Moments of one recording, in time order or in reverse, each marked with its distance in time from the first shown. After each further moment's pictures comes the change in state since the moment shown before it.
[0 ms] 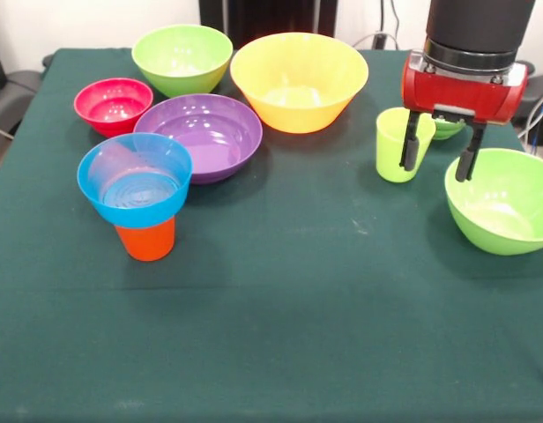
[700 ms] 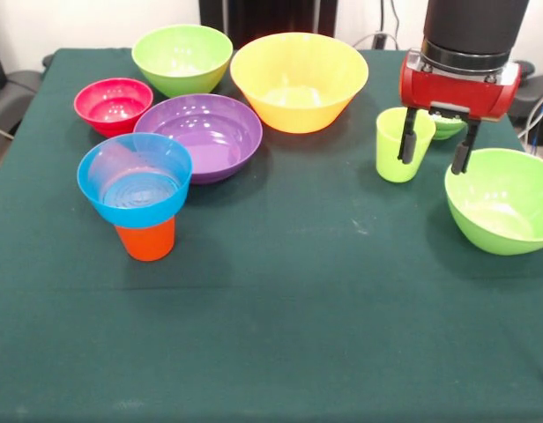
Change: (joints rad) arm 0.001 -0.006 0.008 0.054 -0.001 0.000 0.000
